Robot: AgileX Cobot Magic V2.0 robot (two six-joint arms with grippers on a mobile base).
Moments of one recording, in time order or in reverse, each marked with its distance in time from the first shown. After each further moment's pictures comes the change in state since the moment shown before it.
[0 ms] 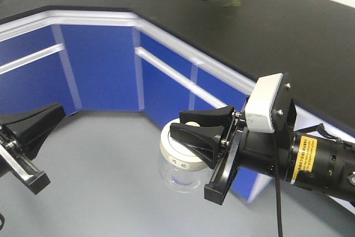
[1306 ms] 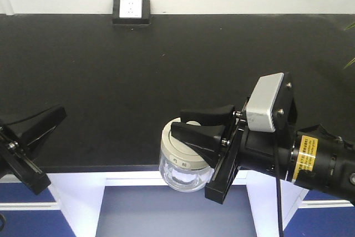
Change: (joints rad) left arm 0.000 0.000 0.000 0.000 0.000 0.000; right arm 0.000 0.000 0.000 0.000 0.001 0.000
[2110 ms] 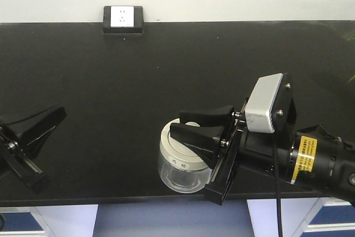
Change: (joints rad) left arm 0.000 0.000 0.000 0.000 0.000 0.000; right arm 0.000 0.000 0.000 0.000 0.000 0.000
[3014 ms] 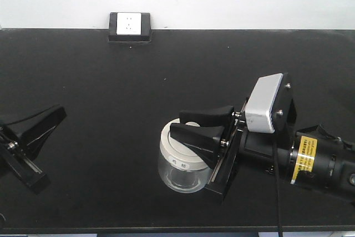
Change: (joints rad) left arm 0.000 0.000 0.000 0.000 0.000 0.000; right arm 0.000 0.000 0.000 0.000 0.000 0.000
